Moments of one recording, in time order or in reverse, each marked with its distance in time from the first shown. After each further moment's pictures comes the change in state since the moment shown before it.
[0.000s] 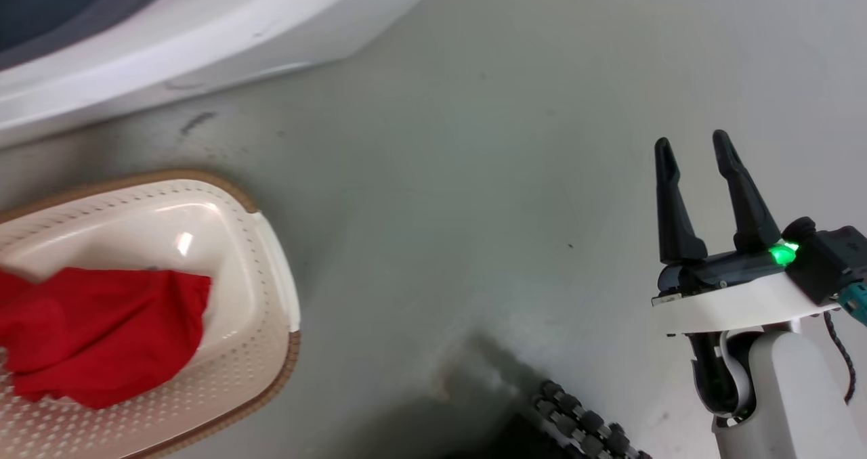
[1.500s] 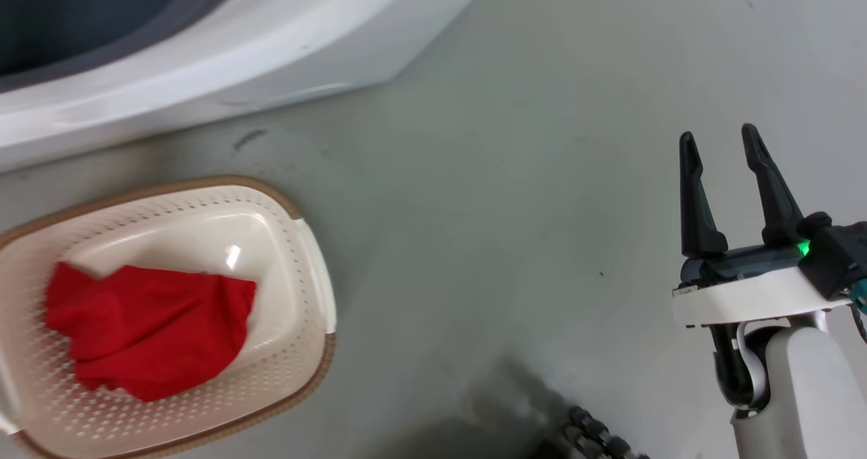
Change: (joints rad) left arm 0.016 -0.116 -0.041 0.292 -0.141 0.007 -0.494; right arm -0.012 0.001 -0.060 0.008 -0.108 0.000 0.000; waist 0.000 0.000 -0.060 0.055
